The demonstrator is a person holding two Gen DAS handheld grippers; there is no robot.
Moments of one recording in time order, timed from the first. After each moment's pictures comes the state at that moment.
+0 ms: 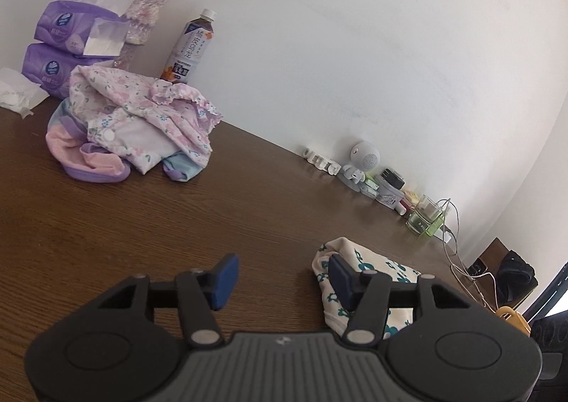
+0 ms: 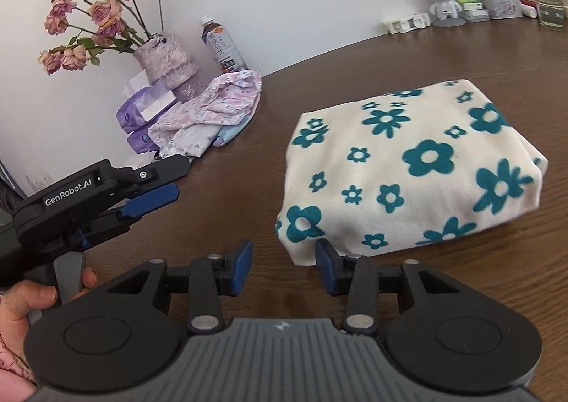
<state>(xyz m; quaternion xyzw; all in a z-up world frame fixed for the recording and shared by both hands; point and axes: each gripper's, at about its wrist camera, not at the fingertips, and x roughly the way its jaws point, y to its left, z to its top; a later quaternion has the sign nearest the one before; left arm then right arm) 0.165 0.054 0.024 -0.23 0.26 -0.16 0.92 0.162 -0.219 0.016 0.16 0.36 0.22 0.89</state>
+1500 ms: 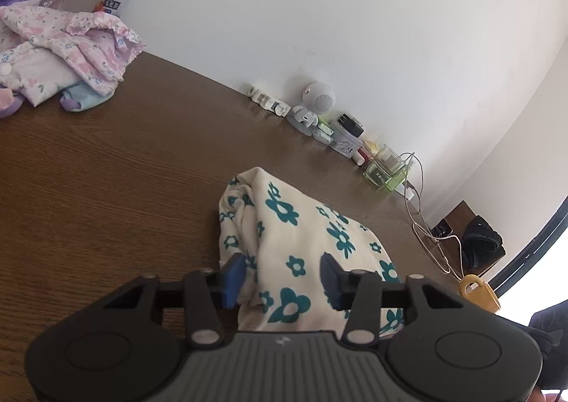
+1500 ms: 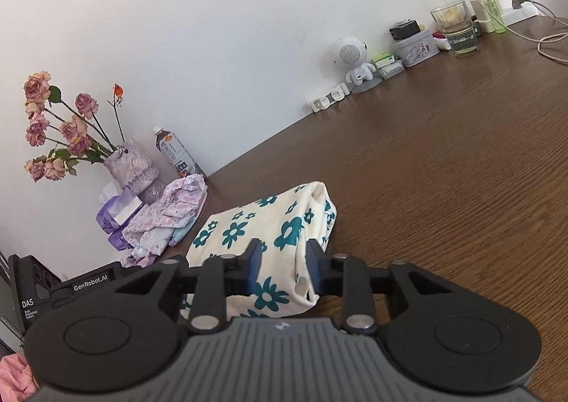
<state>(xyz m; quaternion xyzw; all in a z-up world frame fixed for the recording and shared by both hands) 0.189 -0.039 0.008 -0.23 0.33 -0.24 0.88 0.147 -0.367 0.028 0.26 0.27 0.15 0.92</state>
